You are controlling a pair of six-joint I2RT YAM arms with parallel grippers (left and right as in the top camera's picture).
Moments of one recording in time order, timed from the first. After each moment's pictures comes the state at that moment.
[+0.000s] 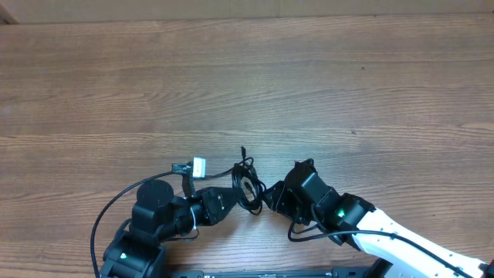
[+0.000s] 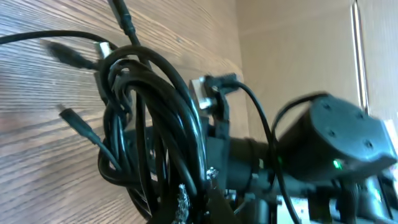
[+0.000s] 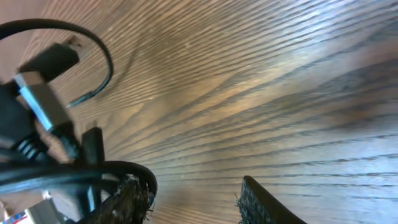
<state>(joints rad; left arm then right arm) -0.39 0.57 0.39 -0.28 0.67 -0.96 0.80 1.22 0.54 -0.29 -0.16 1.27</state>
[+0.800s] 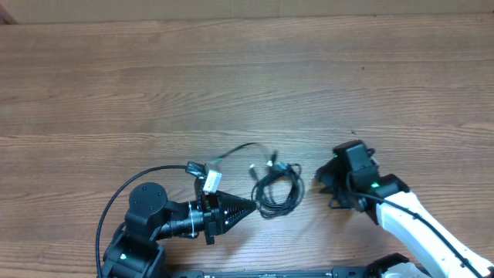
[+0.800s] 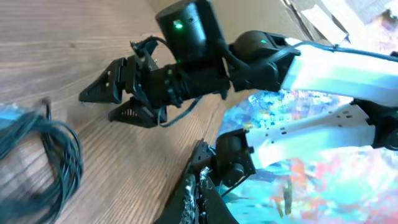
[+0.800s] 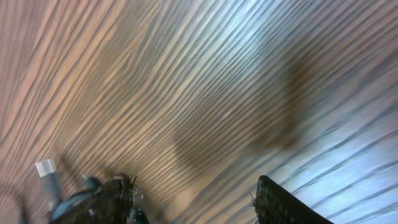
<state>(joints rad) -0.39 0.57 0.38 -0.08 0.98 -0.63 0.33 1.23 0.56 -0.52 -0.02 1.15</state>
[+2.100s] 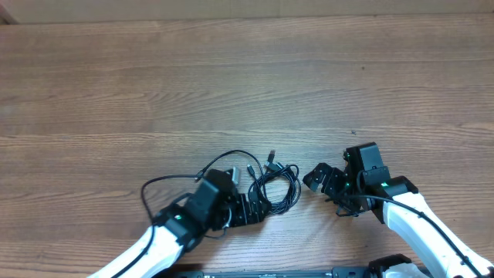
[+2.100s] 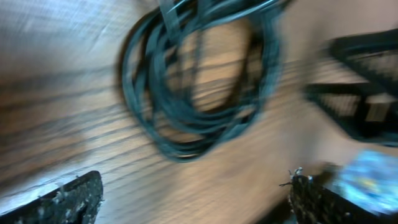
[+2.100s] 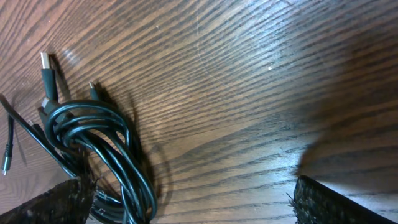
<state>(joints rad) -0.71 1.15 0.39 -0.17 0.34 -0.95 0.24 1.24 0.53 -0.52 -0.33 0.76</state>
